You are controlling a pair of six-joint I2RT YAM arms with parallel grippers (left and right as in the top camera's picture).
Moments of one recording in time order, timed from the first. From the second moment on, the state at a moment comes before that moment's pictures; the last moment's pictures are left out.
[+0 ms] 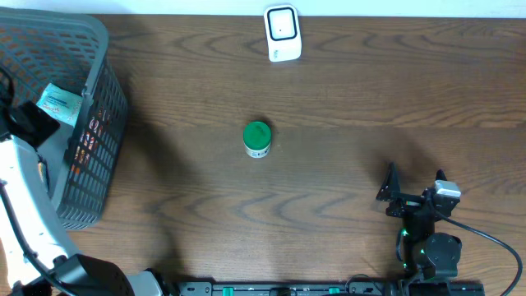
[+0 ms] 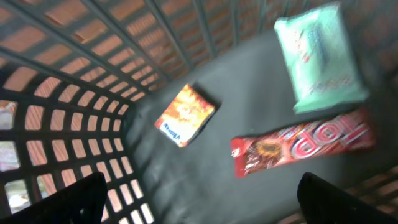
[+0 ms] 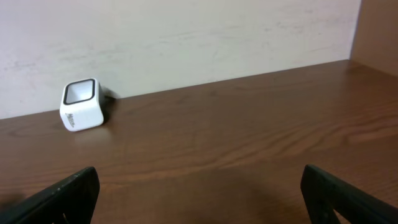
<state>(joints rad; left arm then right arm) 0.57 1.51 1.45 -0.99 -0.32 -0.25 0.03 0.01 0.01 -0.06 0.14 0.17</state>
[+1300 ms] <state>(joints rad) 0.83 1.85 1.25 -0.66 -0.09 0.05 0.03 0.01 0.01 -0.06 0.14 0.17</state>
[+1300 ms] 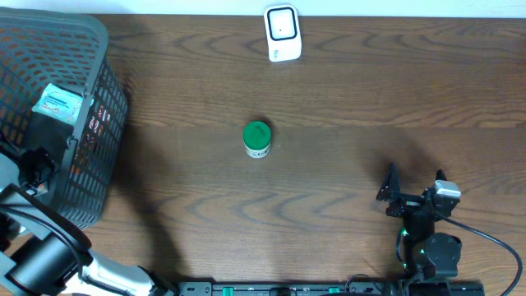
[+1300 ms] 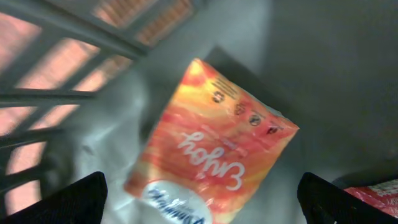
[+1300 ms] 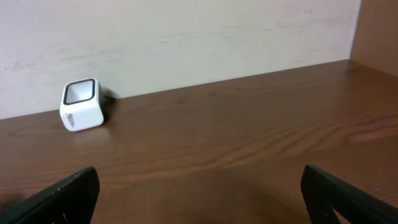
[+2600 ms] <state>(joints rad) 0.83 1.37 1.25 -0.78 0.01 -0.04 0.03 0.01 0.01 -0.06 0.14 0.17</state>
